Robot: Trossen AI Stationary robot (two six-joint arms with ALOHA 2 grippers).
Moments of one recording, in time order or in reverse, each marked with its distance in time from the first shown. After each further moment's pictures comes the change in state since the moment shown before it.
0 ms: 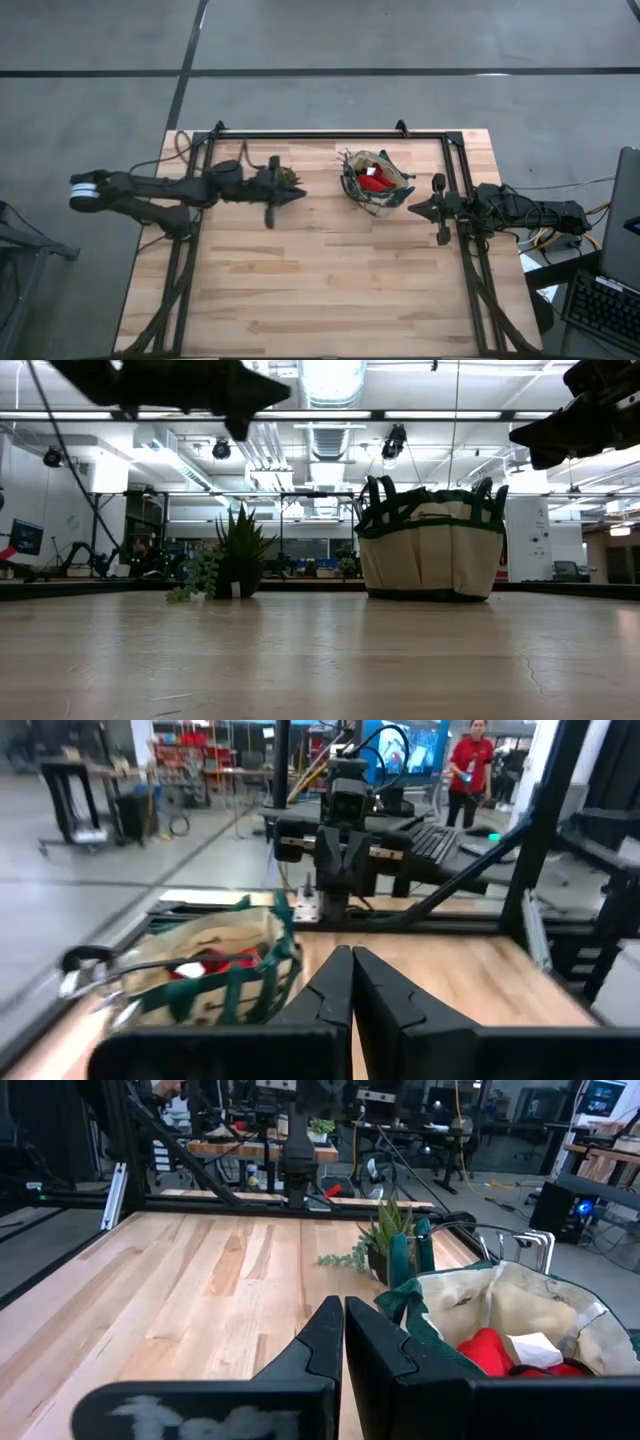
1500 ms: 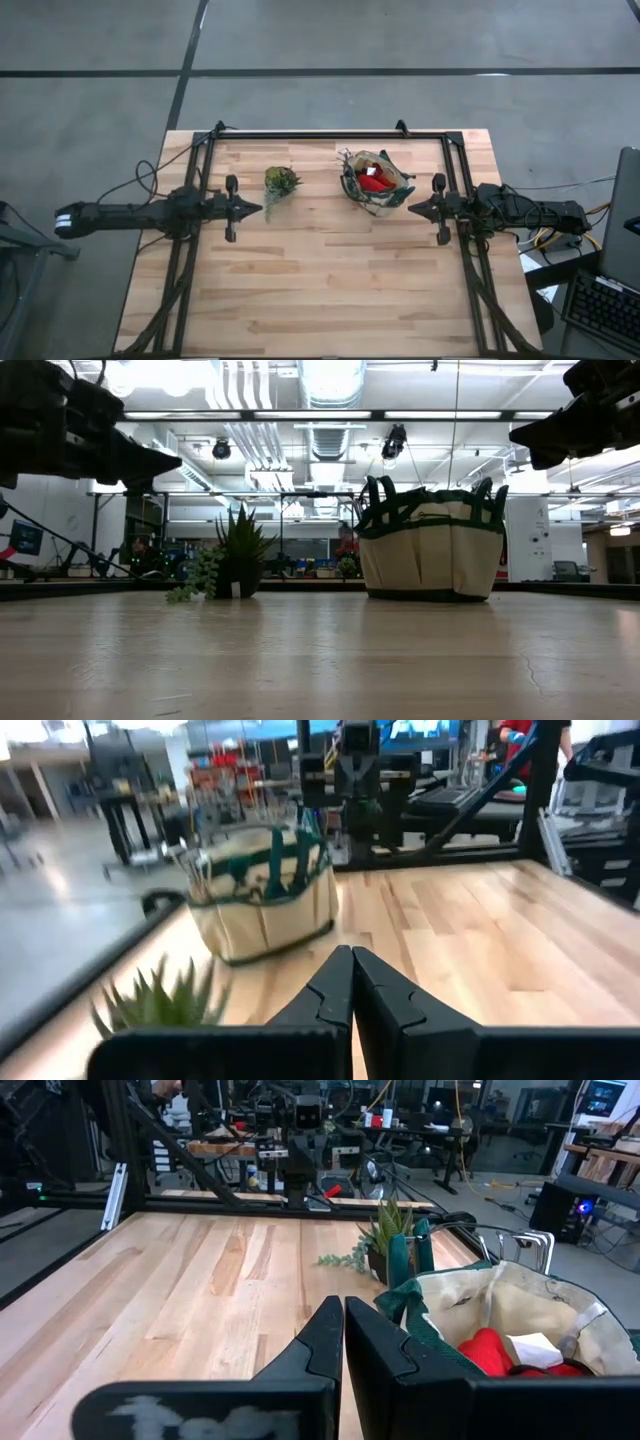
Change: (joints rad) left arm 0.000 -0.751 -0.608 -0.193 -0.083 0.152; right arm 0.000 0.000 0.000 0.001 0.000 0.001
